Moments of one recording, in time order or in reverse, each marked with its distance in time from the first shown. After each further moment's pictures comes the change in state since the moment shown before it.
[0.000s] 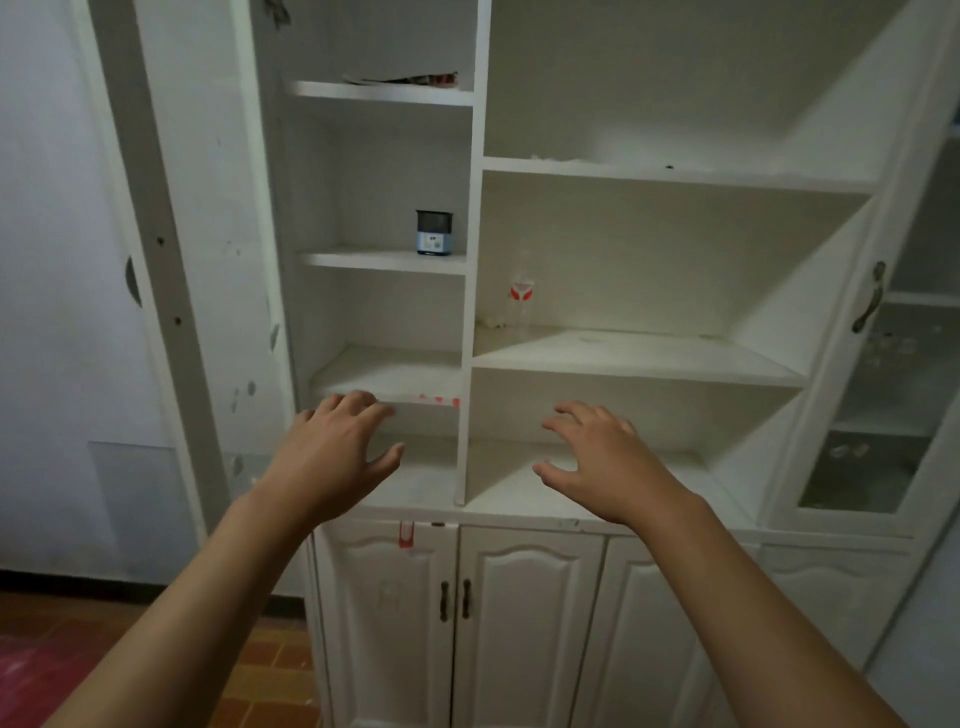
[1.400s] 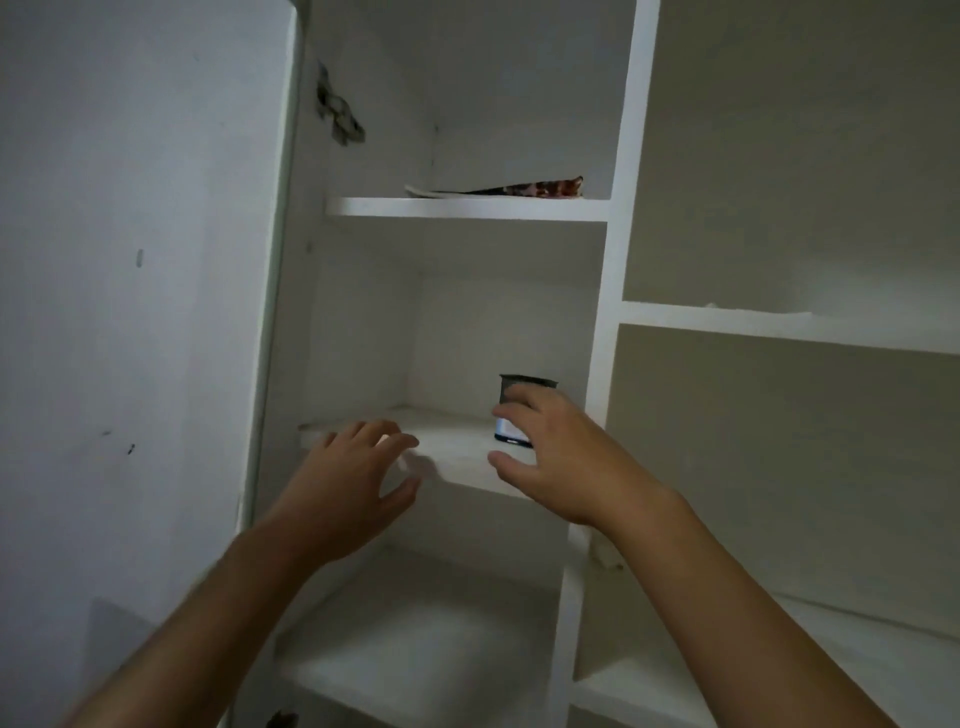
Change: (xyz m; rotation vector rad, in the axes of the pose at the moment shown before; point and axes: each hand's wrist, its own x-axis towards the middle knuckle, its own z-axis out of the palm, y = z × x) left_hand 0.389 -0.163 0.067 0.084 0.328 -0.105; right_hand 0.507 -0.005 -0.004 0.124 0.281 -0.523
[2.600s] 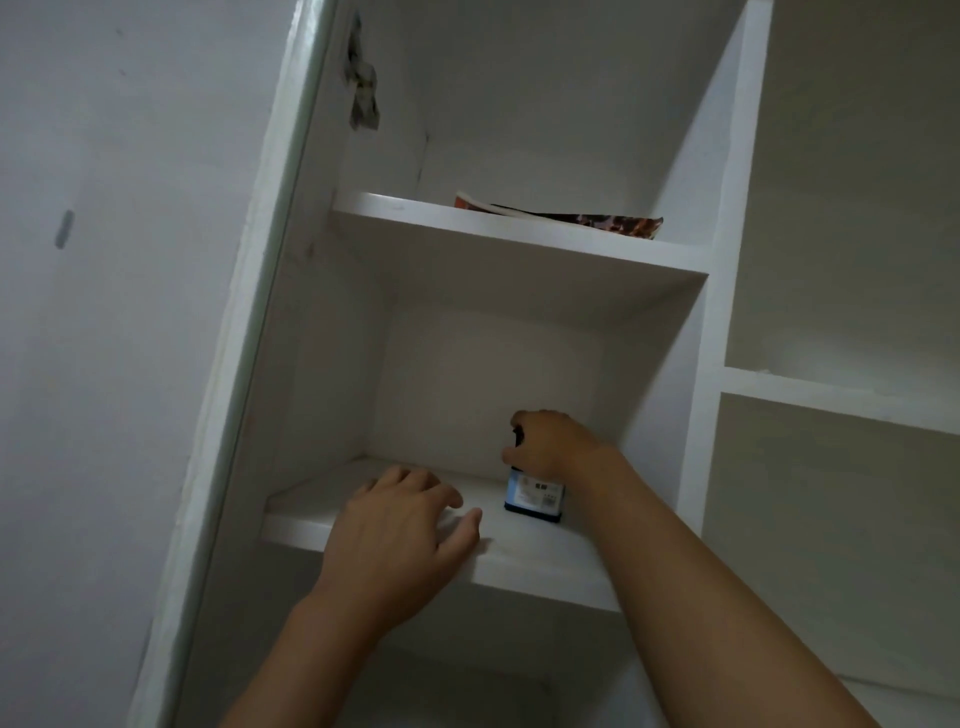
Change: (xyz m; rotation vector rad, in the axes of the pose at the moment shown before) left_hand 0.086 -0.037 0.069 -0.232 0.187 0.064; right_hand 0.185 0.060 0.058 -0.240 -0.263 0.543
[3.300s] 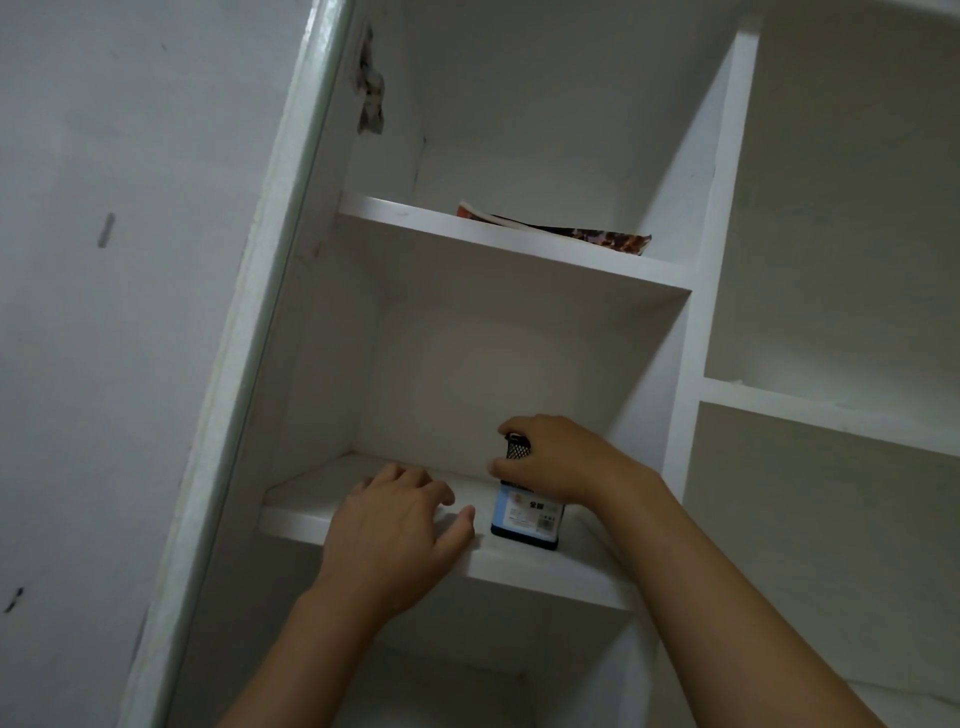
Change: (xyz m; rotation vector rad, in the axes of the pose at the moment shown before) left_hand -0.002 0.003 0.000 -0.004 0.002 -0.020; right_hand -0.079 -0.018 -0.031 0.011 0.057 -0.133
